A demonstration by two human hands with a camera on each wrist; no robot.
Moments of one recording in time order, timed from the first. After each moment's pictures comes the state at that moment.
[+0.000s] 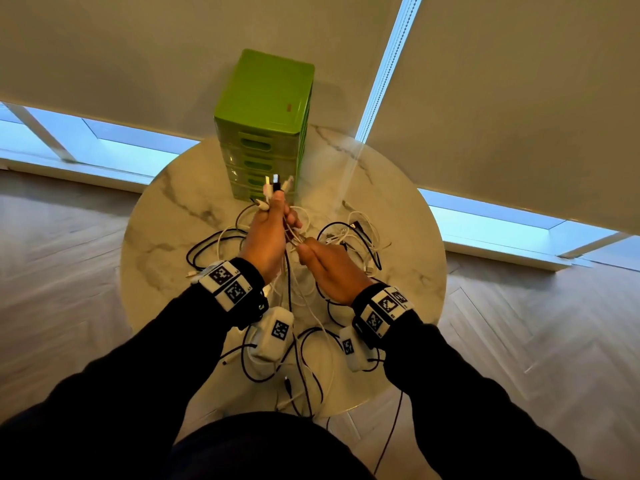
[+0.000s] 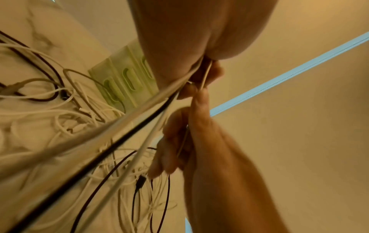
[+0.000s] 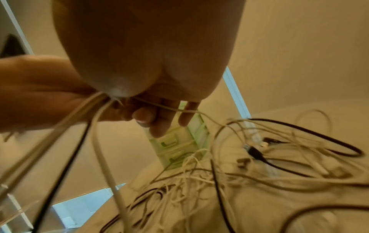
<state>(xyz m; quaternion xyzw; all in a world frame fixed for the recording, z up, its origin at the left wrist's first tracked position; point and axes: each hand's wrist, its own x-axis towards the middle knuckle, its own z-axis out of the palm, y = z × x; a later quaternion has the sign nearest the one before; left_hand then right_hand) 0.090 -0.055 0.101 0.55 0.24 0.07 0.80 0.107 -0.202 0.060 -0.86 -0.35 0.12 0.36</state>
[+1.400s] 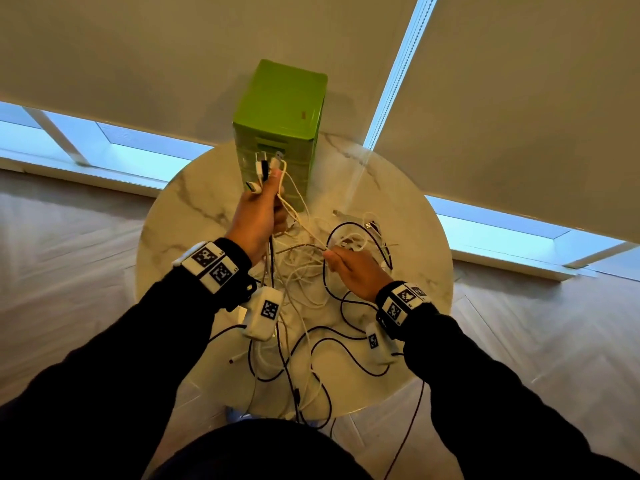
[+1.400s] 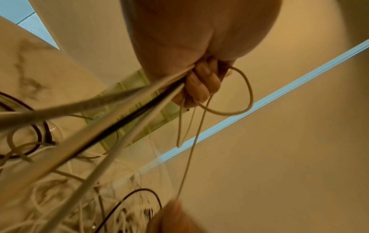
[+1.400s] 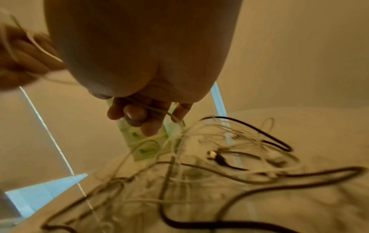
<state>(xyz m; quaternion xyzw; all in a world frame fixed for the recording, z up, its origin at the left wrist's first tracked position) 0.081 -0.017 0.146 0.55 0.23 0.07 0.80 0.121 -0.226 0.050 -0.89 -0.32 0.17 0.29</state>
